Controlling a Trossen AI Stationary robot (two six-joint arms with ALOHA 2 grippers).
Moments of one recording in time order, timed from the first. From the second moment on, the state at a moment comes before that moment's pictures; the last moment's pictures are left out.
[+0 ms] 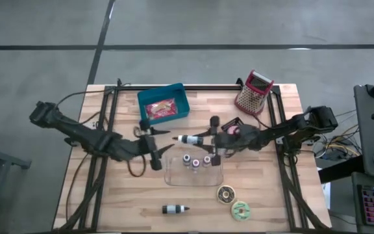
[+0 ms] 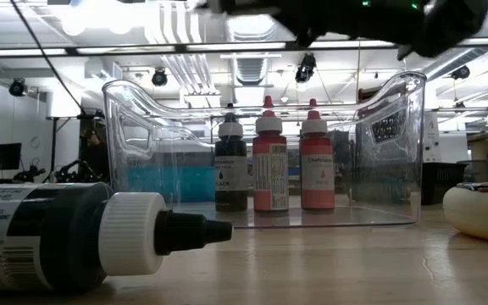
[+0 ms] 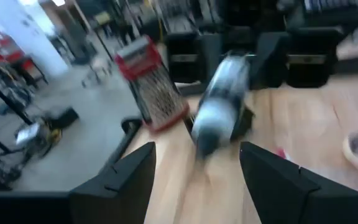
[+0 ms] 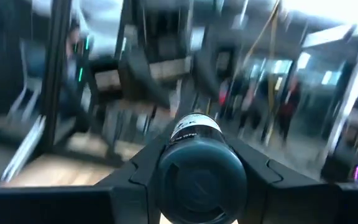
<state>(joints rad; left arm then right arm) -0.40 1.19 0.90 -0.05 -0.76 0.11 0.11 1.55 0.63 1.15 0.06 -0.20</state>
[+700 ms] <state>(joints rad) -0.25 1.24 0.50 1.19 -0.19 0.41 0.06 1.77 0.87 1.57 -0.21 -0.29</state>
